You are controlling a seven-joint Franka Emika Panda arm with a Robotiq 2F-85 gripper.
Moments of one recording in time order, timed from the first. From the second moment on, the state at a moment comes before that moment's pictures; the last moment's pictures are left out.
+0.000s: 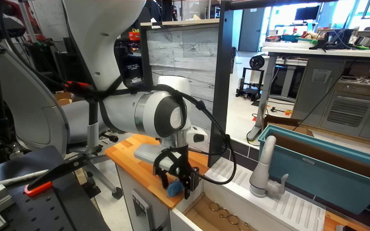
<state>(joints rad) 0.14 1.07 -0.02 -1.79 -0.24 2.70 0.10</state>
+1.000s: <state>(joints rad) 0.18 1.04 -0.07 -1.80 -0.25 2.71 0.03</state>
